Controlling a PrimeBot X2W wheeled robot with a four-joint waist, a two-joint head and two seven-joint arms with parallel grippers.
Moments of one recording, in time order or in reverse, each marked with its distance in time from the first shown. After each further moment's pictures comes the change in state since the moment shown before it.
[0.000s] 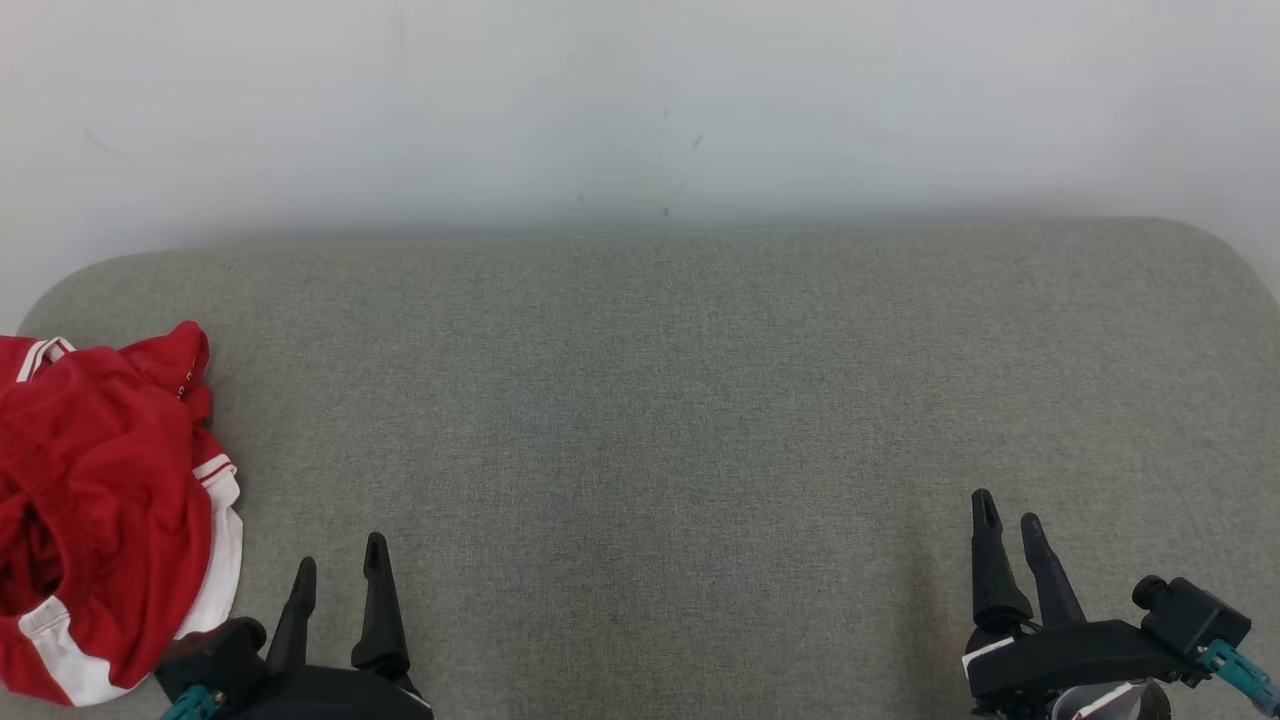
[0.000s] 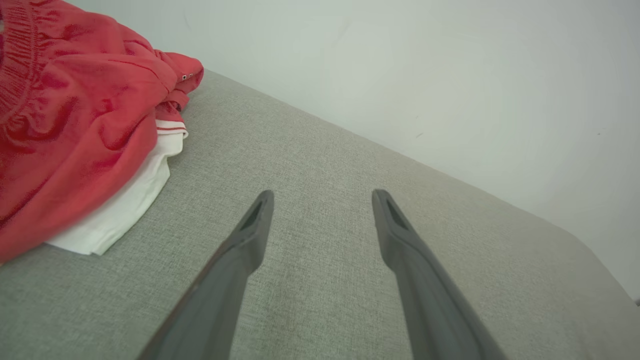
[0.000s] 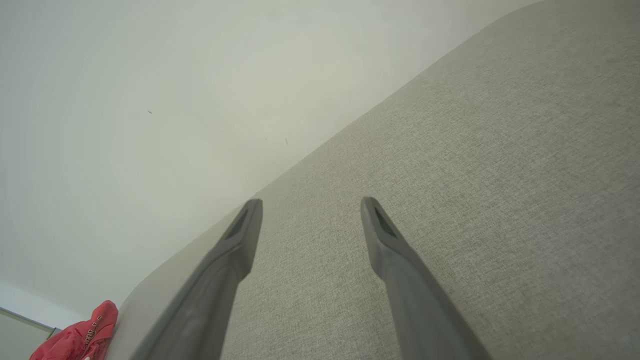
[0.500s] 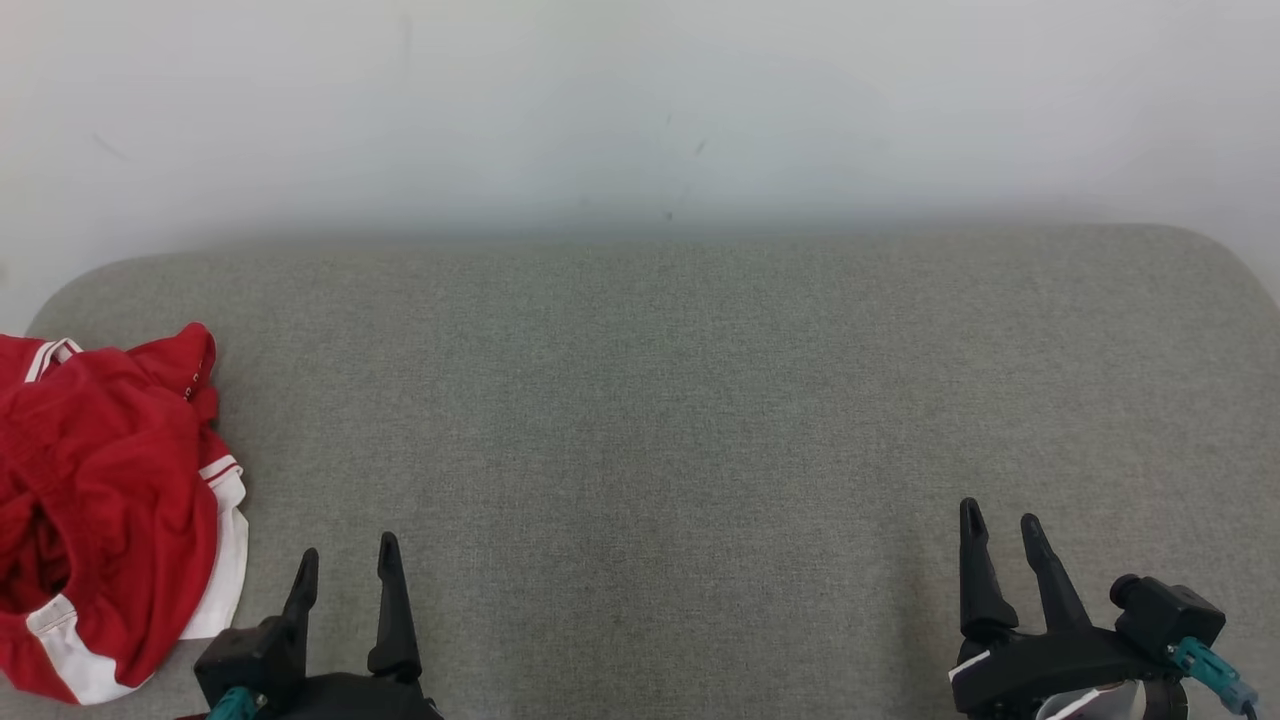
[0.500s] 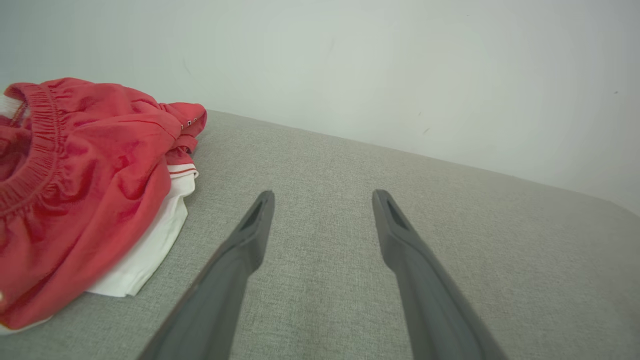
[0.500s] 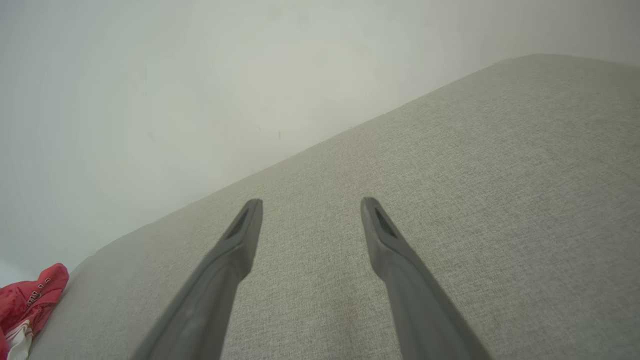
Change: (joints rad) left arm -0.006 0.036 -0.064 0.002 0.154 0.055 -0.040; right arm -0.003 0.000 -0.004 0.032 -0.210 0.000 -0.040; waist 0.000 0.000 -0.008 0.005
